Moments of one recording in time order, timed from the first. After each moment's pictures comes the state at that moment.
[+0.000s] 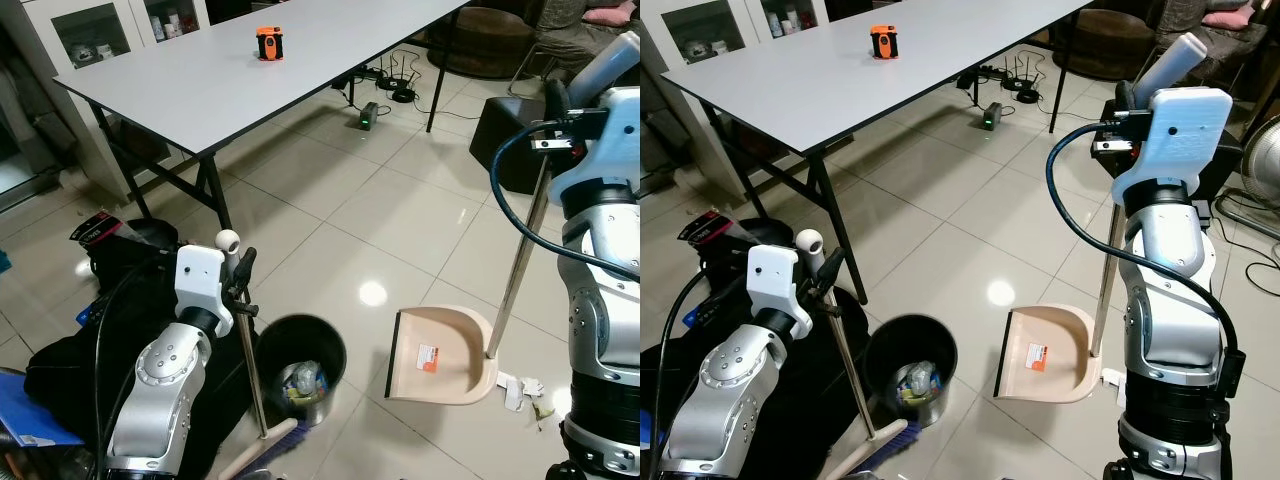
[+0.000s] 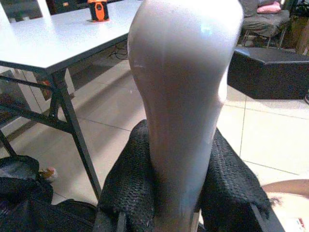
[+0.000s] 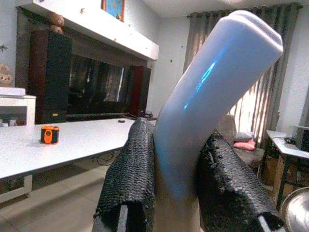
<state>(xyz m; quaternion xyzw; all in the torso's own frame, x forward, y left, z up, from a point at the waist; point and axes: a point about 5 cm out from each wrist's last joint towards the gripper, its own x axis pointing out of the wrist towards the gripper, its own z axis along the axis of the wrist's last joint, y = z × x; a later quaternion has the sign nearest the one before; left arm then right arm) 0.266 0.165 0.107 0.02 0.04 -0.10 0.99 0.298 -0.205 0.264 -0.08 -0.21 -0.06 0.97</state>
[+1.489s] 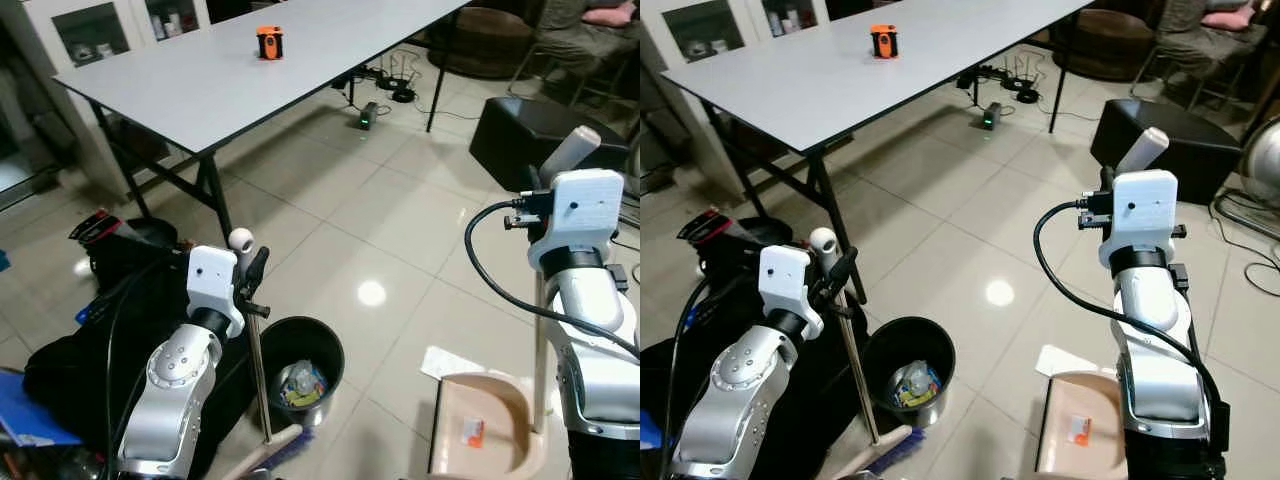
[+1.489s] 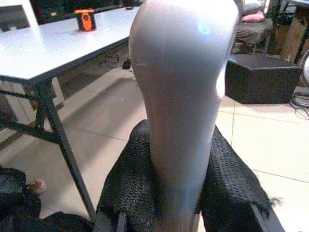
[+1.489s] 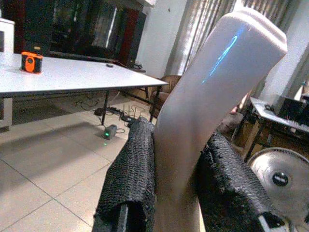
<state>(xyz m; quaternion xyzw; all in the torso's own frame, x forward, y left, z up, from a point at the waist) 0.263 0.150 0.112 0.02 0.02 -0.13 0.99 0.281 -0.208 0.197 -0.14 -0.09 -0.08 0.98</state>
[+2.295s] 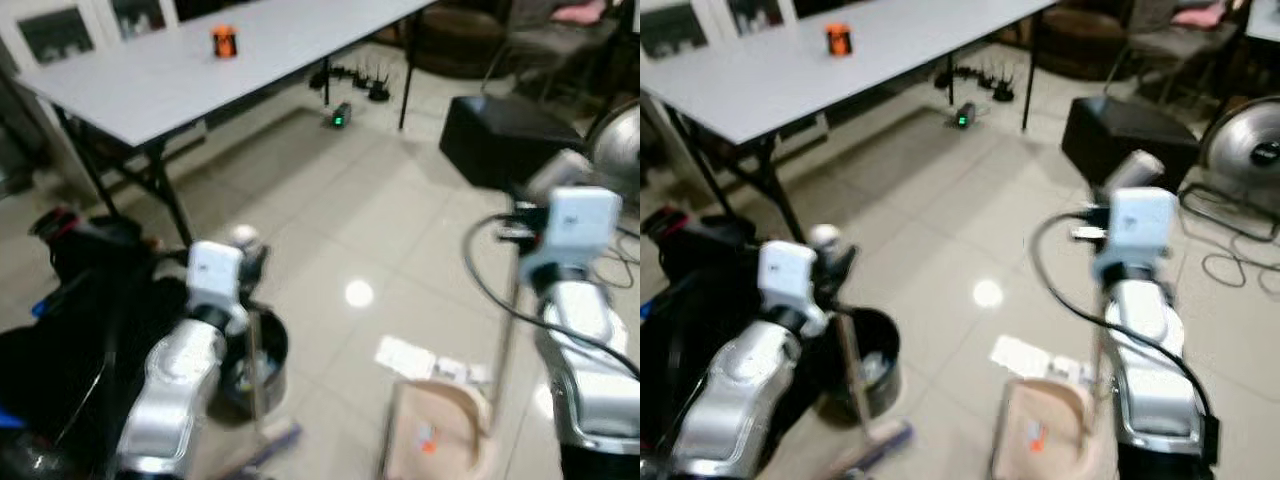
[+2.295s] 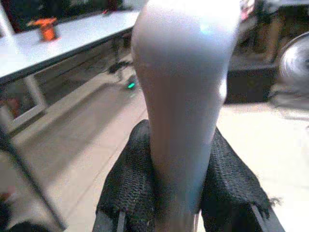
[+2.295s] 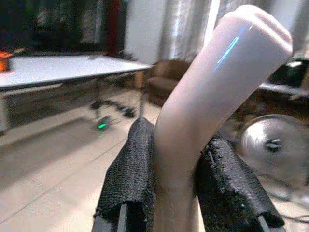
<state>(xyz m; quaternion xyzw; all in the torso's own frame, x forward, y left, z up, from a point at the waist) 0.268 0.140 0.116 0.02 0.02 -0.14 0.99 0.275 -0.208 0.182 -0.08 -0.07 -0.08 0.99</state>
